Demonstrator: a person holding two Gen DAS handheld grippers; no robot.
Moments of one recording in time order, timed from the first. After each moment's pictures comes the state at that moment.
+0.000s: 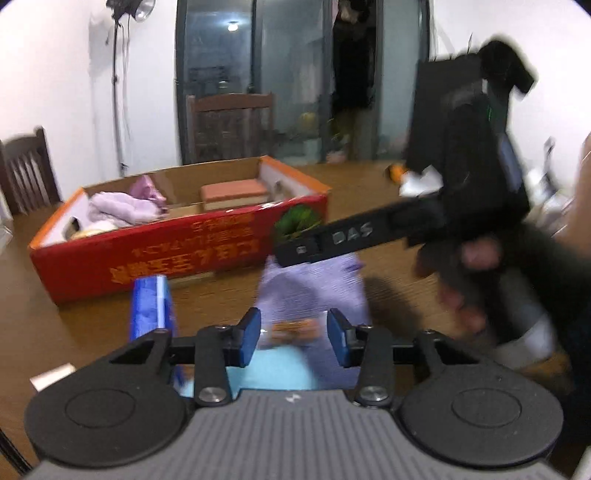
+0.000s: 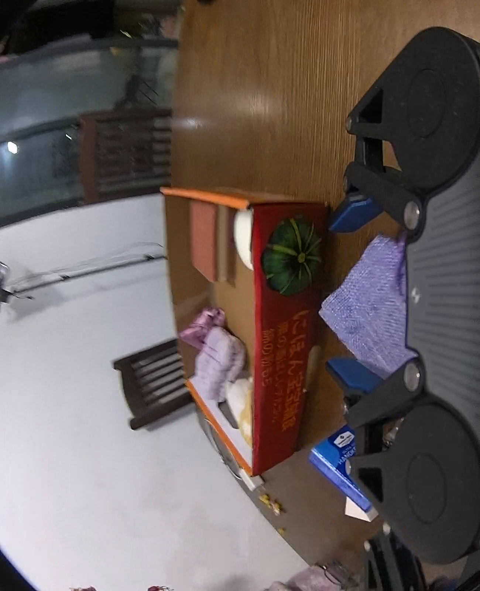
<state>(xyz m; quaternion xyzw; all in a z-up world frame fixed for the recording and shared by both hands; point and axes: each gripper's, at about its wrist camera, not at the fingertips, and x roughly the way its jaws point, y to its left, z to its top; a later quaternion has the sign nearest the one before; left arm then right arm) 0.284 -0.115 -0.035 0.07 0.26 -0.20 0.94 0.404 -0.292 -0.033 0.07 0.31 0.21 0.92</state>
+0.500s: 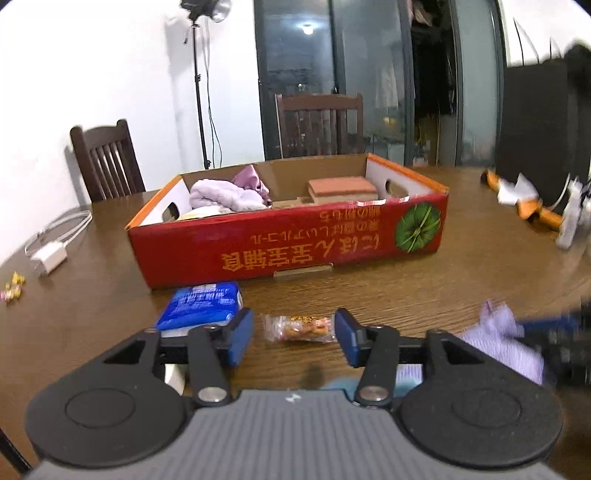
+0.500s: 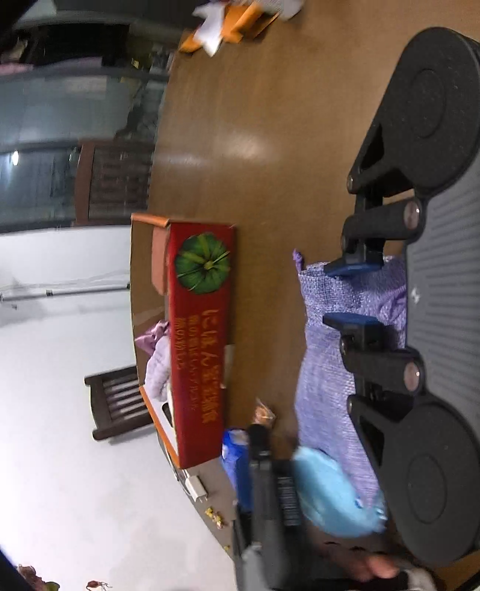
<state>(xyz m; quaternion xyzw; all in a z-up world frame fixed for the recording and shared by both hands) 0.296 -0.060 -0.033 0.04 0.26 -0.08 0.96 0.286 -0.279 -0.045 0.01 0.32 0.14 0.94</state>
